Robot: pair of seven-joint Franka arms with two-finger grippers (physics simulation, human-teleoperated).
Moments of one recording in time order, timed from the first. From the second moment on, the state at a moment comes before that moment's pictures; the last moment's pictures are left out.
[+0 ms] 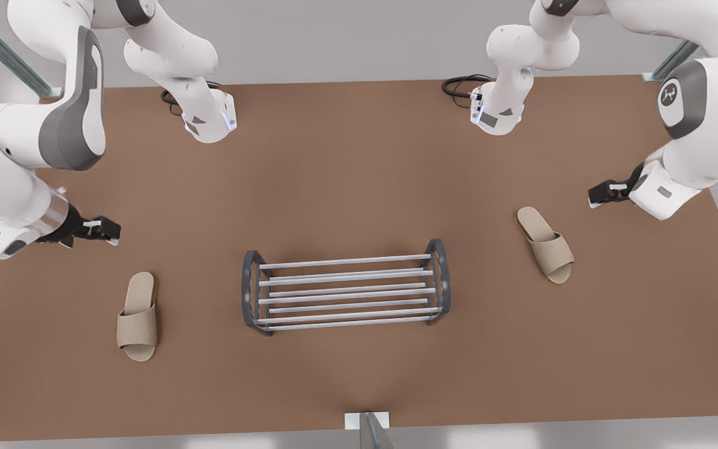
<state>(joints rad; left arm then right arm) -0.19 0.18 0.21 -1.33 0.00 1.38 -0.02 -0.07 0.20 0.06 -1.41 -0.07 1.59 -0.06</state>
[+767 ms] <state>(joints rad) -0.88 0.39 0.12 -2.05 0.83 1.40 -0.34 -0.51 0.20 0.06 -2.42 1.90 2.22 -1.11</state>
